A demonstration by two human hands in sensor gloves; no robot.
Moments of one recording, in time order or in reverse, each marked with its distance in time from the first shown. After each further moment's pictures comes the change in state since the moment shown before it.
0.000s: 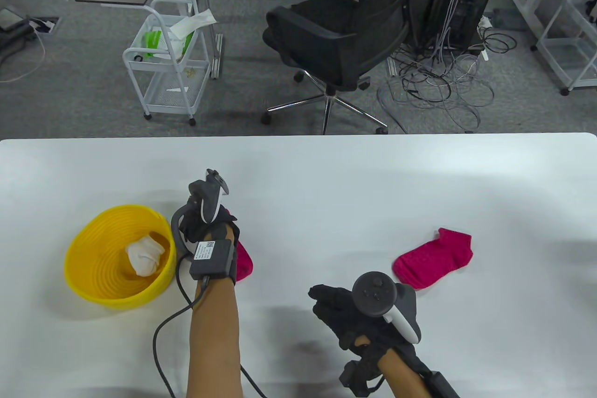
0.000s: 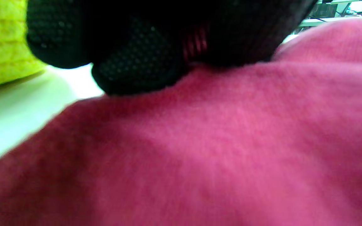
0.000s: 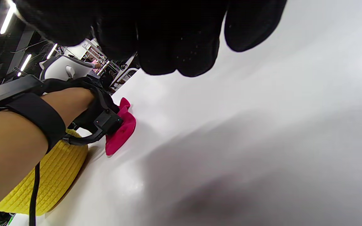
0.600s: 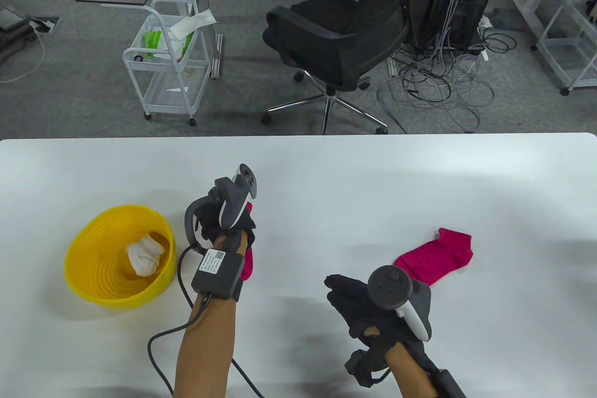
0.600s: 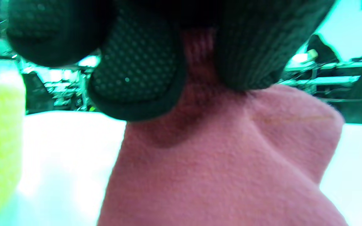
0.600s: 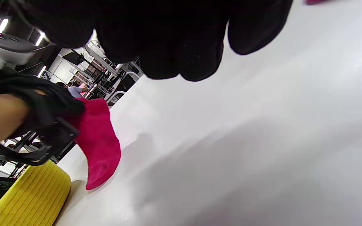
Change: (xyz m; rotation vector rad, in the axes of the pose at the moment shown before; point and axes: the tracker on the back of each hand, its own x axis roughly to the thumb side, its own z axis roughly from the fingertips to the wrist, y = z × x) left_hand 0.009 0.070 0.088 0.319 -0.326 0.010; right_hand -0.017 -0.017 -0.003 -0.103 0.076 -0.048
